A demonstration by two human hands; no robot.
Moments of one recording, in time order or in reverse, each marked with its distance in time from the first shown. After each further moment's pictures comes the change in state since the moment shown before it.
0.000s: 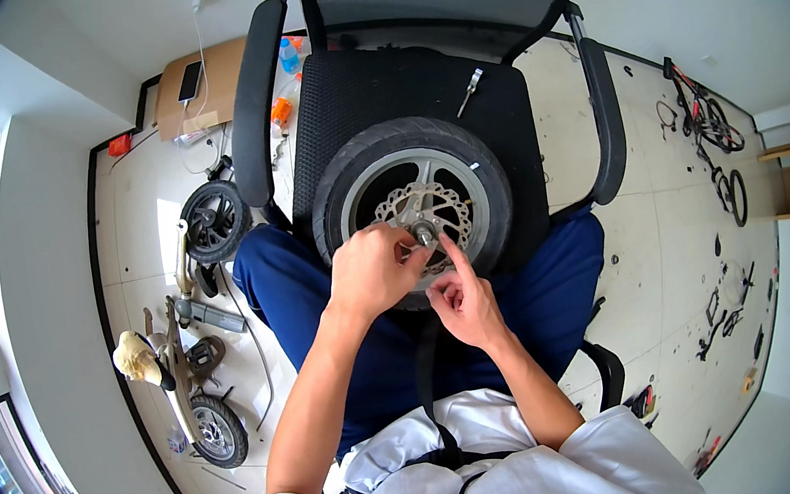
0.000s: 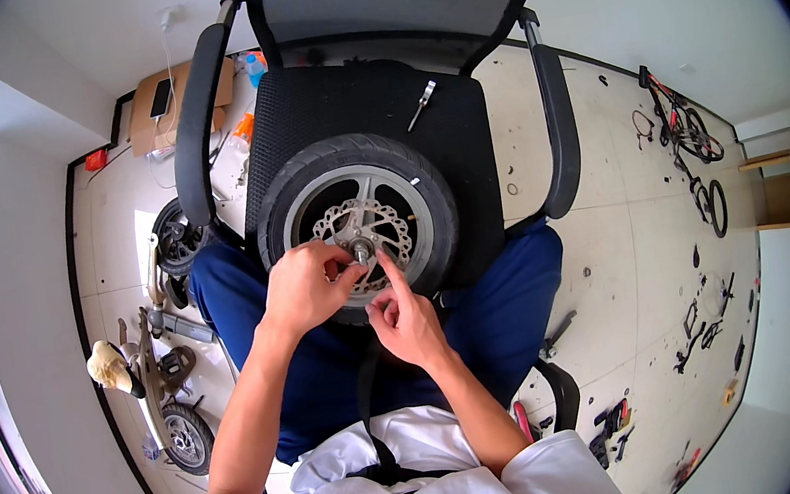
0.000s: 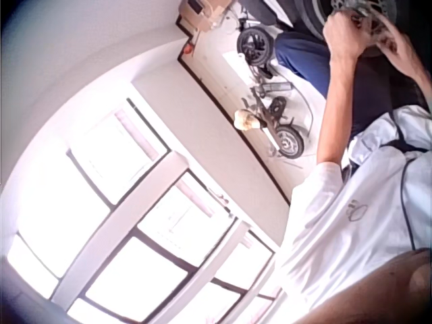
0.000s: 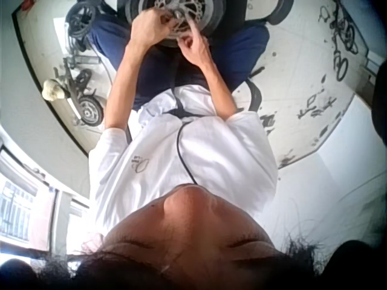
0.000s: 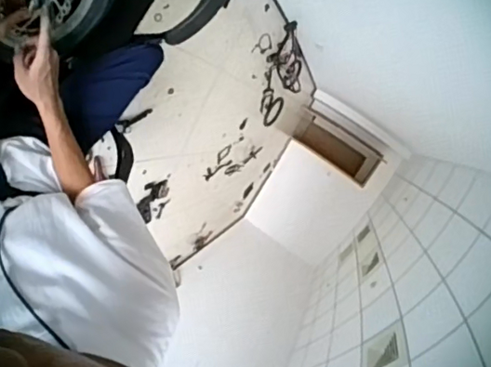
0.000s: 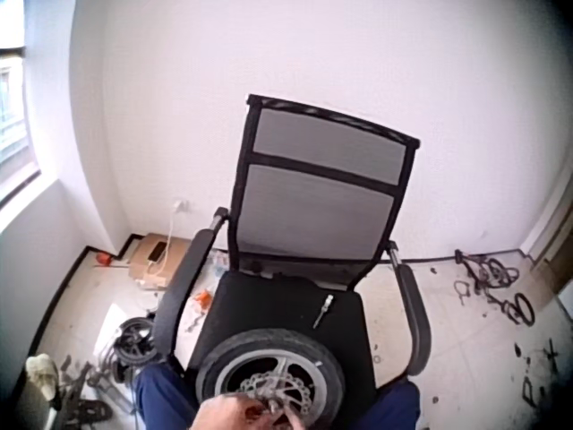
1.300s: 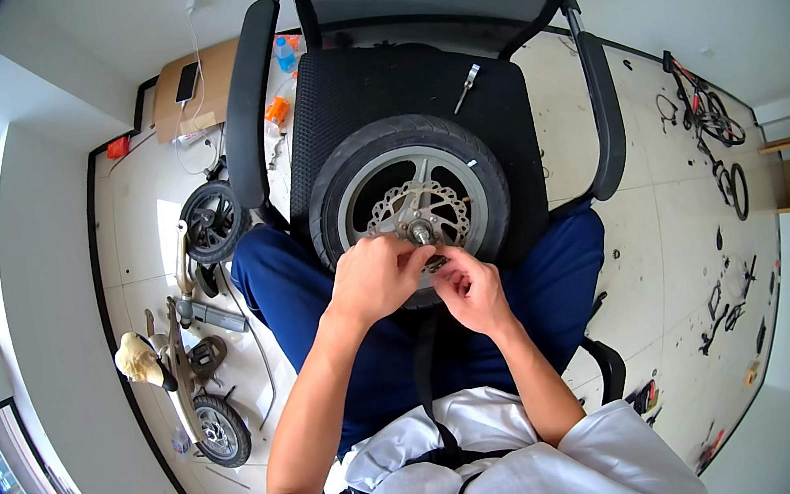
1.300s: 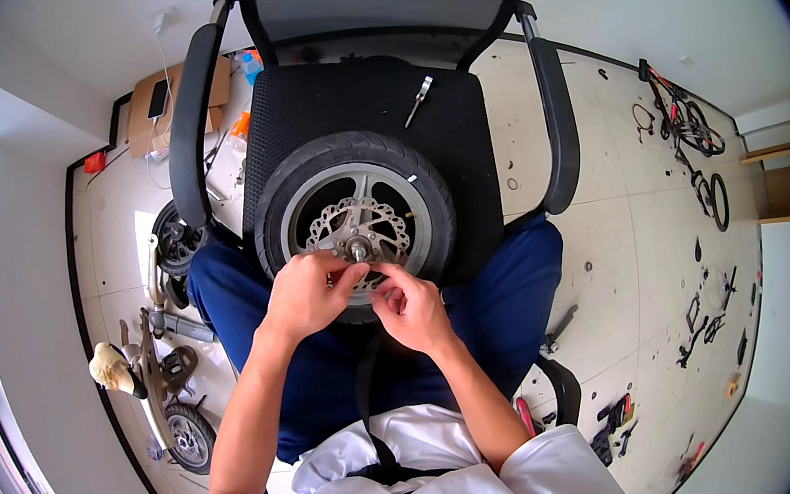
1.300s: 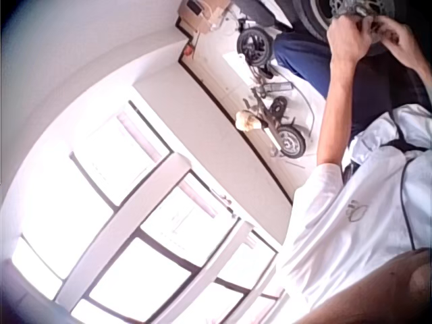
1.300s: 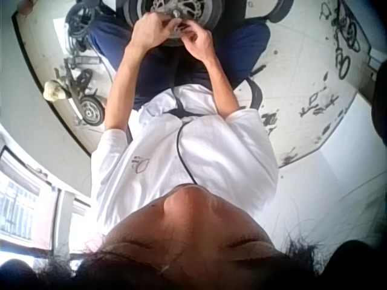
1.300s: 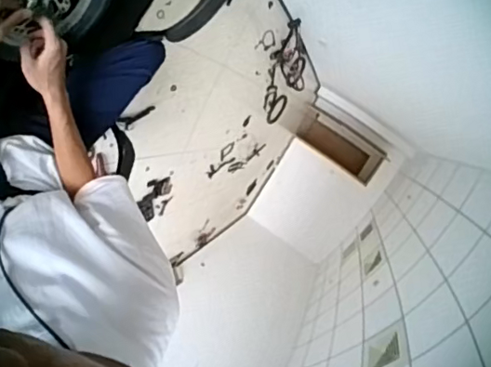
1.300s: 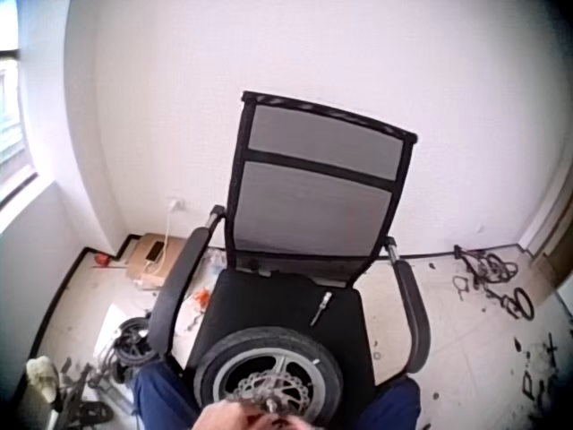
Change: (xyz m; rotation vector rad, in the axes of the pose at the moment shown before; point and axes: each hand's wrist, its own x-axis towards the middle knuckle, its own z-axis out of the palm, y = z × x) left_hand -0.002 -0.001 0.003 -0.024 -0.102 -0.018; right_hand 0.014 0.001 -0.011 0.042 0.057 -0.007
